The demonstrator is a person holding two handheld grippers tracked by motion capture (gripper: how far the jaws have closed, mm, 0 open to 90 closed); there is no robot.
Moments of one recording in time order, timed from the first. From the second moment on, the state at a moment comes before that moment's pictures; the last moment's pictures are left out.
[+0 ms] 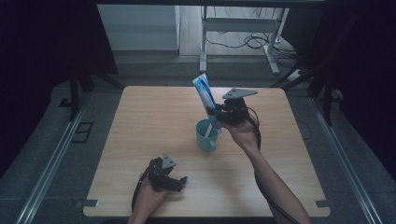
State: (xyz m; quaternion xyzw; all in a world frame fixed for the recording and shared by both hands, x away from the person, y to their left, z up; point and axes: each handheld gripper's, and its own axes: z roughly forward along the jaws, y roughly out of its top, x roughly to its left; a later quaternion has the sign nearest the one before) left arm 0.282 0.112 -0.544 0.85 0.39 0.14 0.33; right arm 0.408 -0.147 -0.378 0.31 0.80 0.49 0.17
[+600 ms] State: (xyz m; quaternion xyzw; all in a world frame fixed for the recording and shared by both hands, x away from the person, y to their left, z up) left arm 0.282 0.112 -0.544 0.85 0.39 0.14 0.33; right arm 0.417 -0.130 -0.409 0.31 0.80 0.49 0.16
